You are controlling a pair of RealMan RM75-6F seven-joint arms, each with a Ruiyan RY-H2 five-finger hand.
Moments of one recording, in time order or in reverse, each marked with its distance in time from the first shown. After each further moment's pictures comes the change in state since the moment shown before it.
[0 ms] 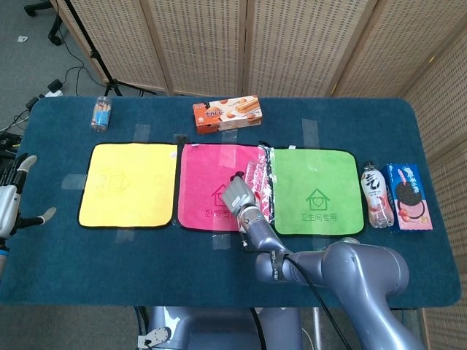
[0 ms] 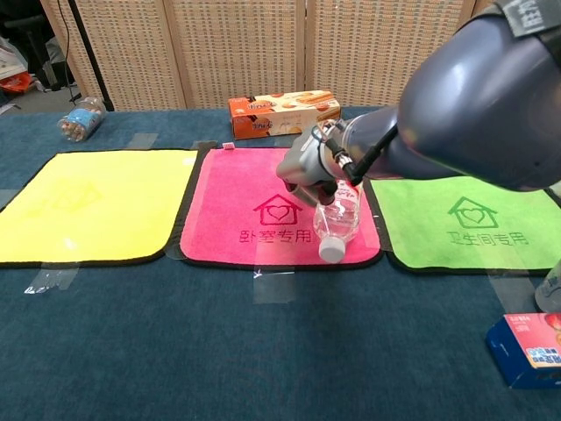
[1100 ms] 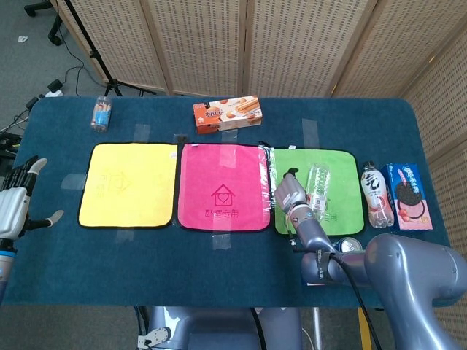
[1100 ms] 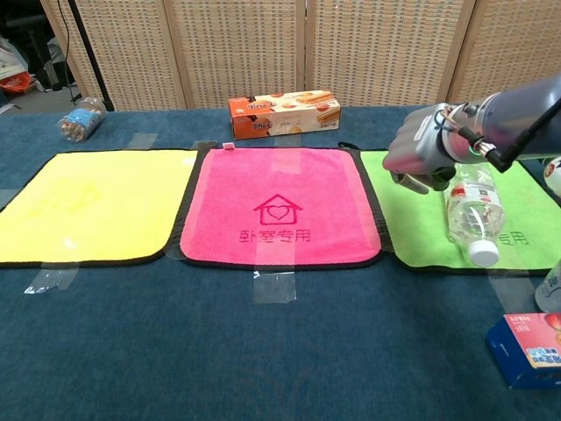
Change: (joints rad) left arm -0.009 -0.012 0.015 -0.018 0.016 0.002 0.036; right arm -0.093 0.225 -0.174 -0.214 -0.073 0.058 -0.032
